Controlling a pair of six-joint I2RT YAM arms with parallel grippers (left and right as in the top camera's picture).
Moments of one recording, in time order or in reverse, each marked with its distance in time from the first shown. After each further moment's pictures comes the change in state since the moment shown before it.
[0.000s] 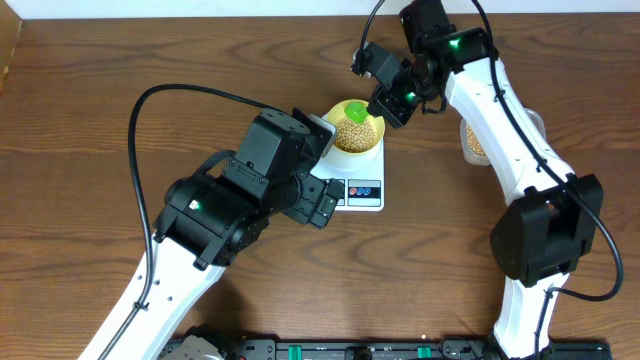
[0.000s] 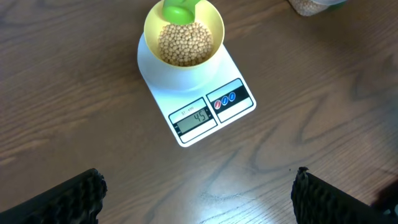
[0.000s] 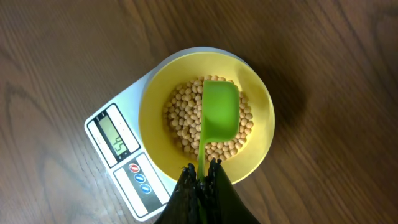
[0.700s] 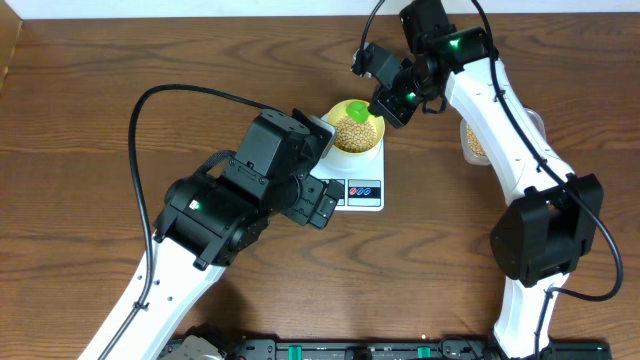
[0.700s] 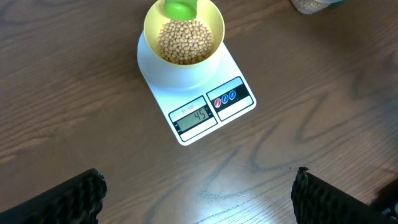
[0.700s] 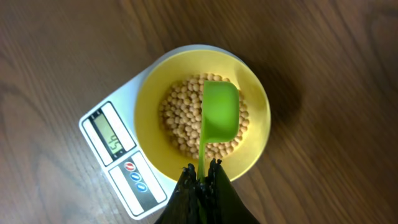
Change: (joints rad) left arm 0.000 0.000 0.000 -0.004 0.000 0.000; right arm 0.000 0.000 0.000 0.000 0.024 -0.009
